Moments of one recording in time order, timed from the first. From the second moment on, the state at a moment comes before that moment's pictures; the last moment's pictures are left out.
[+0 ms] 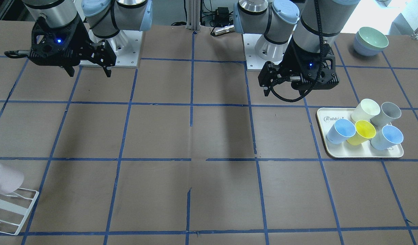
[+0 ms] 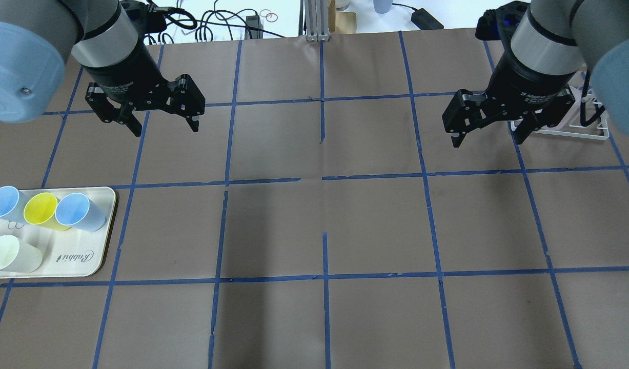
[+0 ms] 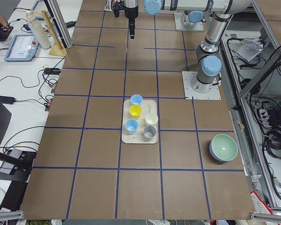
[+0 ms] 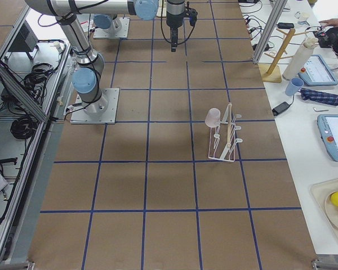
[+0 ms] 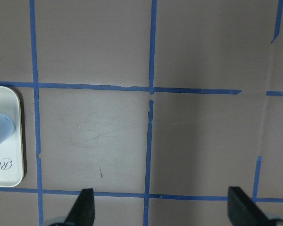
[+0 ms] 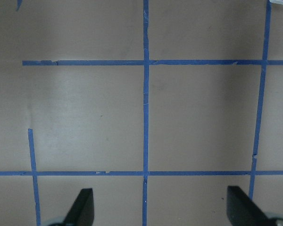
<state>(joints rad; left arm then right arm) -1.58 -1.60 -1.56 -1.57 1.58 -0.06 1.54 -1.66 1.66 -1.55 -1.57 -0.04</state>
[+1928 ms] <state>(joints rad) -1.58 -1.60 -1.56 -1.57 1.58 -0.06 1.18 -1.49 1.65 -1.88 -1.57 -0.55</state>
